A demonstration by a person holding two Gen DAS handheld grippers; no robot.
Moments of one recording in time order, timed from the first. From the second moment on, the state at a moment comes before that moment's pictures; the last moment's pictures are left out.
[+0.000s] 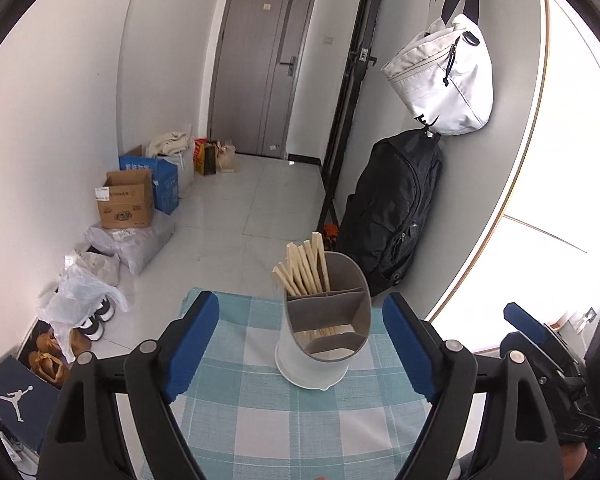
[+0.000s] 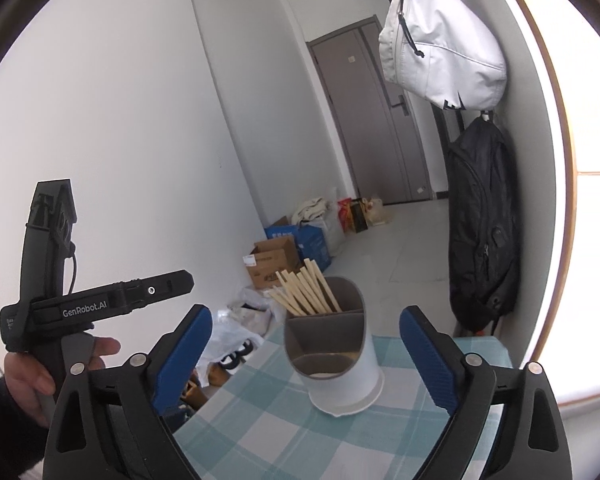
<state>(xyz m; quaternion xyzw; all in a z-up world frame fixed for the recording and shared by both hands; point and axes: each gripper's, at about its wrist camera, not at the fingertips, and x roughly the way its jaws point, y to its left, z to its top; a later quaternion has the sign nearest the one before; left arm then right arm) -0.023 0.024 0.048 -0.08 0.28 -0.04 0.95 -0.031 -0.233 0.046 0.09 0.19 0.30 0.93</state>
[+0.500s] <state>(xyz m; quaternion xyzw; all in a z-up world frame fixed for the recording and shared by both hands) -0.049 0.031 0.019 -0.07 0.23 -0.01 0.97 -0.066 -0.221 0.017 0.04 0.15 0.27 0.95</state>
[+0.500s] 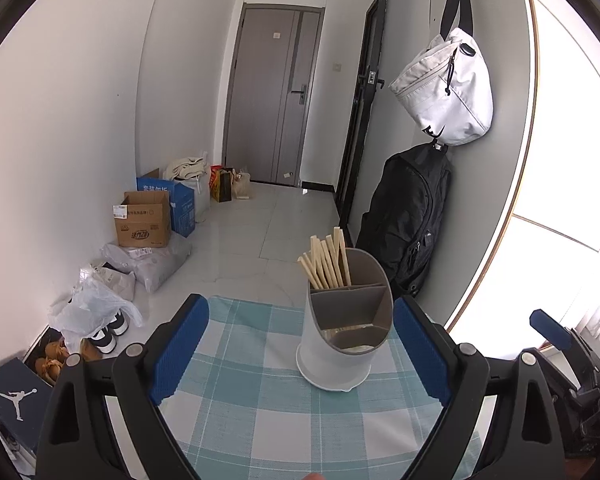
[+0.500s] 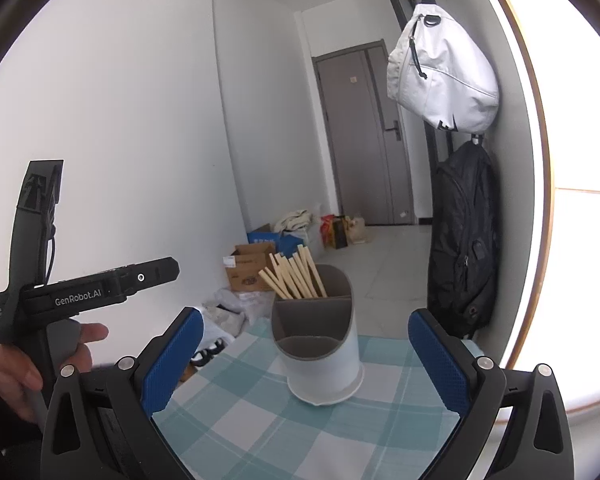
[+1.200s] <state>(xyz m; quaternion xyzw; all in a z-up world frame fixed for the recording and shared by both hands) -0.047 0.042 -0.011 -0.07 0.23 0.01 0.97 -0.063 -0.211 -0.004 0.03 0.17 0.26 0.95</state>
